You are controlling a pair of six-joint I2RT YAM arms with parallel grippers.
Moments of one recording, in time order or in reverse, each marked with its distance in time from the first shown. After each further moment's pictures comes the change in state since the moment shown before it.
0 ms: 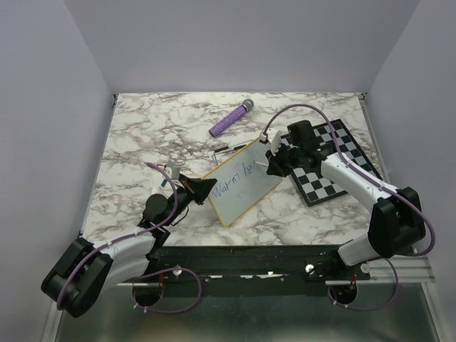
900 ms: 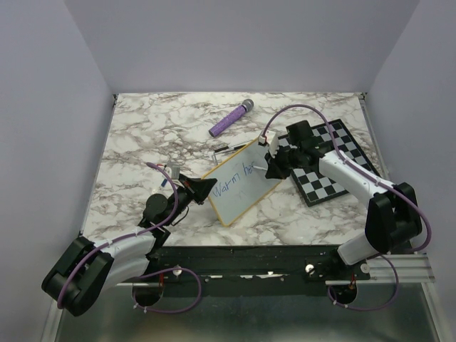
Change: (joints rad) left arm 0.000 0.010 0.000 0.008 -0.005 -0.008; right arm -0.006 0.044 0.016 -0.043 -0.086 -0.044
